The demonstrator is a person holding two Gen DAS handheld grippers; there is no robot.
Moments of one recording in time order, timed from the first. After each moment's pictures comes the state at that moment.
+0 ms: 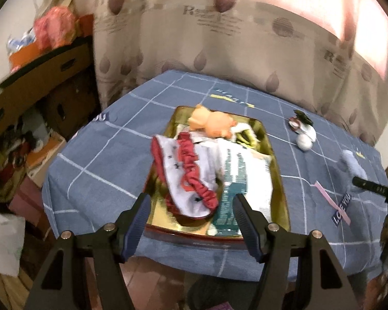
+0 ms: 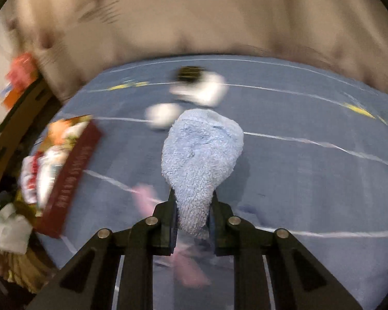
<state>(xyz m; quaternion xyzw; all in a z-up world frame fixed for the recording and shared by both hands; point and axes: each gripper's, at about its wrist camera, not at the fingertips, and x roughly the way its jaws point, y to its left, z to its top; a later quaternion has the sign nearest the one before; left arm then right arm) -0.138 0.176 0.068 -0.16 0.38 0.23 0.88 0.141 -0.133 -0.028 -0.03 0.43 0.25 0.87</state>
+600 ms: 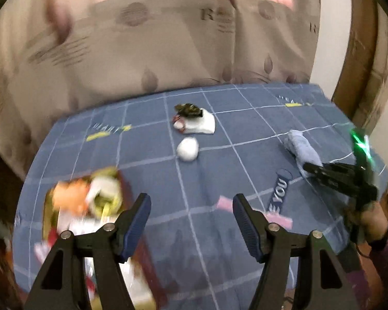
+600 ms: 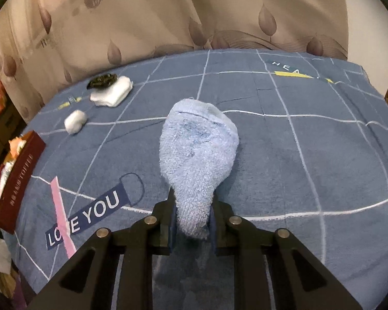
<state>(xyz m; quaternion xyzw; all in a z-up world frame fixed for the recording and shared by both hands) 0.004 0.041 0.103 0.00 0.43 0.00 0.90 0.156 -0.230 -0.070 0.01 0.40 0.18 0.90</state>
